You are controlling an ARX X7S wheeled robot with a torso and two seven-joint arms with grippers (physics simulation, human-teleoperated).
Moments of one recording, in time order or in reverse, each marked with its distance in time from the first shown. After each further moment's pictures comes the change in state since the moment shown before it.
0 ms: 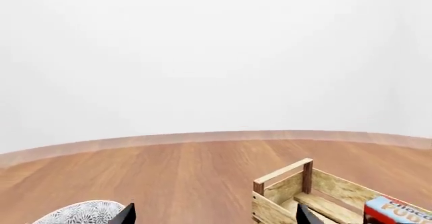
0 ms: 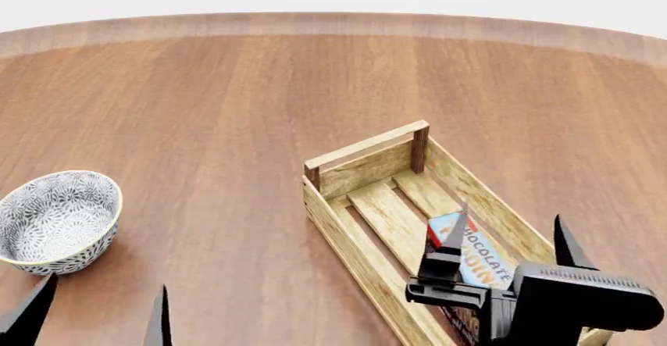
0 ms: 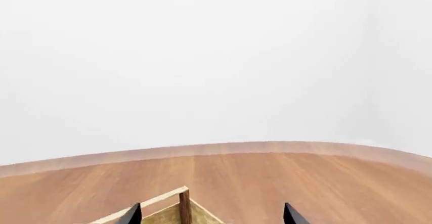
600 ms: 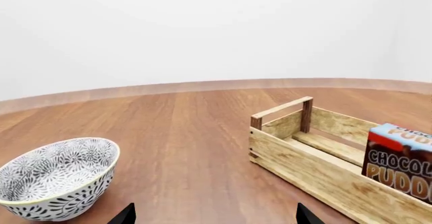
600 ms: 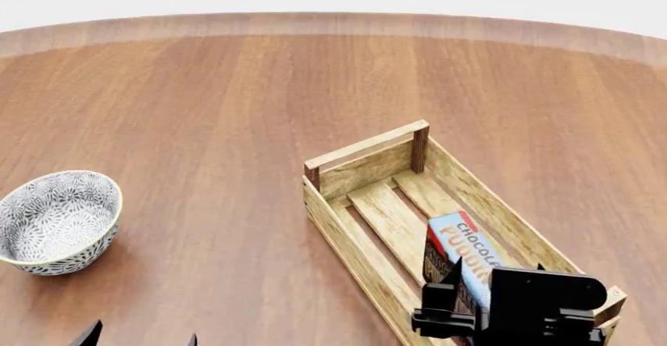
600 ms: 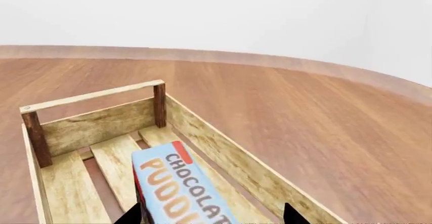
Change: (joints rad) left arm -0.010 0.064 0.031 -0.340 0.020 0.143 0.085; right arm 0.163 -0.037 -0.046 0.444 -0.043 0.085 -0.055
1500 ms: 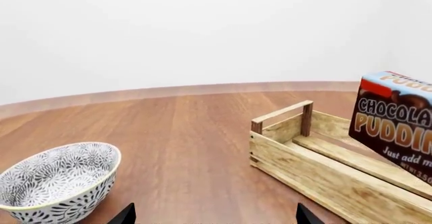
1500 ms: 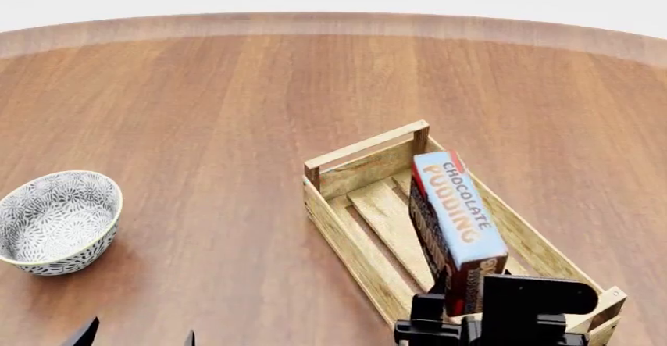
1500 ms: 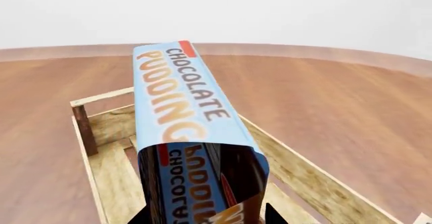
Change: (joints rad) left arm 0.007 0.002 -0.016 0.028 0.007 -0.016 0.009; right arm -0.056 0.013 -0.004 -0.136 0.071 0.087 -0.052
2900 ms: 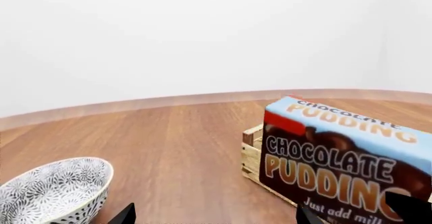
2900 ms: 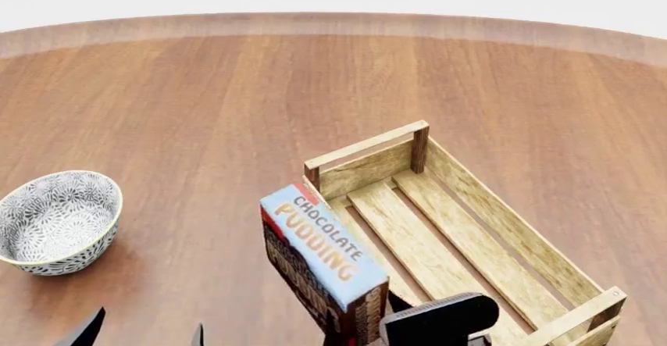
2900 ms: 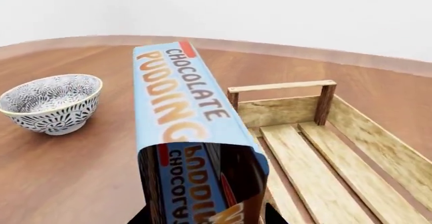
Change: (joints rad) left arm 0.004 0.016 0.000 0.087 0.032 -0.066 0.005; right arm -0.141 0.040 -0.153 -0.363 0.021 0.145 -0.164
